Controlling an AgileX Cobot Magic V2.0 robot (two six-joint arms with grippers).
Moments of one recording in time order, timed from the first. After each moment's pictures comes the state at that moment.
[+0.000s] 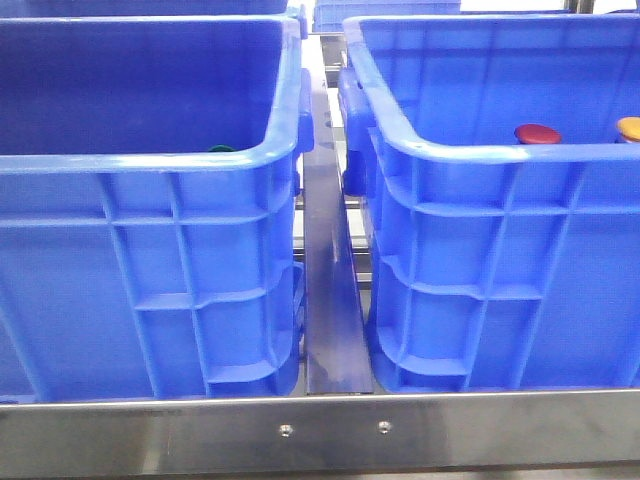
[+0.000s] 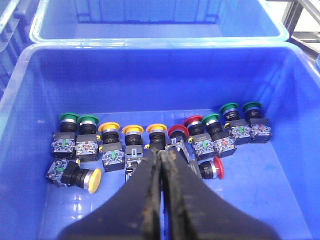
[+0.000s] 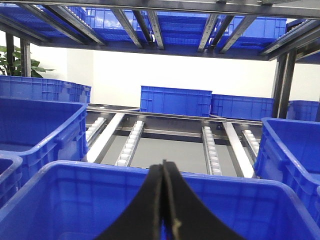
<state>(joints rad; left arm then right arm) -0.28 0.60 -0.81 0.31 0.66 -0.38 -0.17 0.41 -0.46 1.82 0.19 -1.83</state>
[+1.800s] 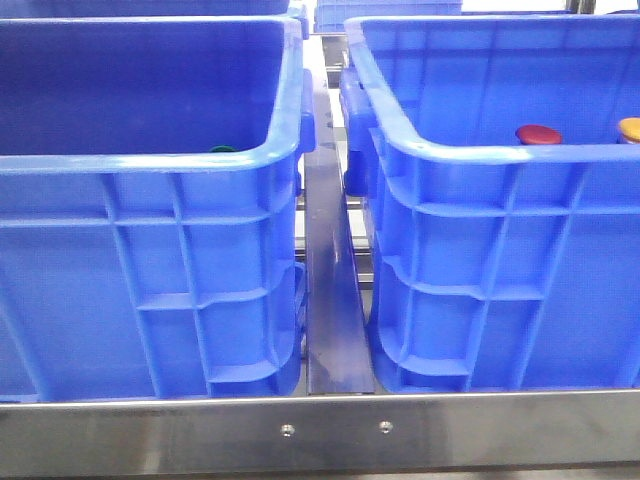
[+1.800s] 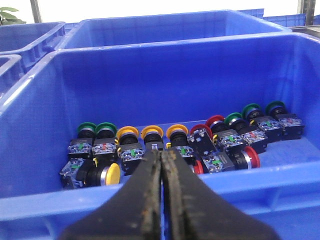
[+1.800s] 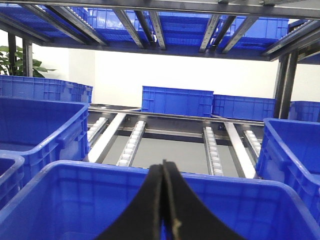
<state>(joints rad) -0.09 -0.01 -0.02 0.06 0.08 -0.01 -0.17 0.41 -0.46 1.82 0.19 -1.83</state>
